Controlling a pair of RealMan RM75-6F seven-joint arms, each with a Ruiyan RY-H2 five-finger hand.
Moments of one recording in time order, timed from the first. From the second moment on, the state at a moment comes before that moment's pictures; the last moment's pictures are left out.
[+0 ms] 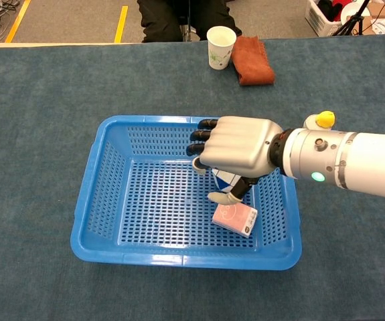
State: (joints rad) left arm 0.01 -1.06 -0.07 -1.77 1.44 1.59 0.12; right arm 1.21 -1.31 -0.18 -2.10 -0.81 0.91 -1.04
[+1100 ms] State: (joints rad) left arm 0.01 -1.06 -0.07 -1.77 1.44 1.59 0.12; right arm 1.16 -1.09 -0.31 -2.15 -0.86 0.86 -0.99
